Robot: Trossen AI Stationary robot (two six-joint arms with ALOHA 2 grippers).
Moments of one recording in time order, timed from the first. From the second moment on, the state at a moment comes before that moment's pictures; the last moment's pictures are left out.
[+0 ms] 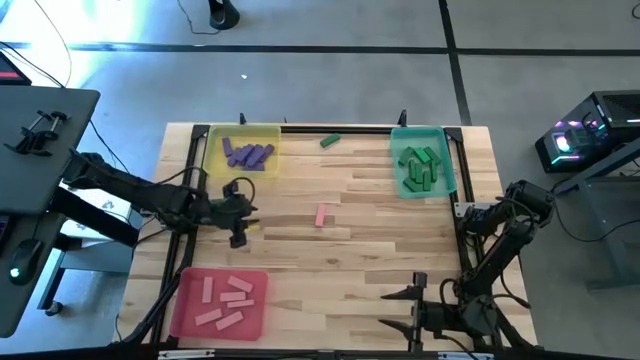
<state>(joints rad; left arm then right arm) -0.27 0.88 0.53 -0.54 -0.44 -0.30 1.06 1.66 0.82 0.95 1.15 -0.27</state>
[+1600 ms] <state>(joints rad) 0.26 1.71 0.76 -1.21 -0.26 -0.21 0.98 1.66 0.82 0.95 1.04 -0.33</state>
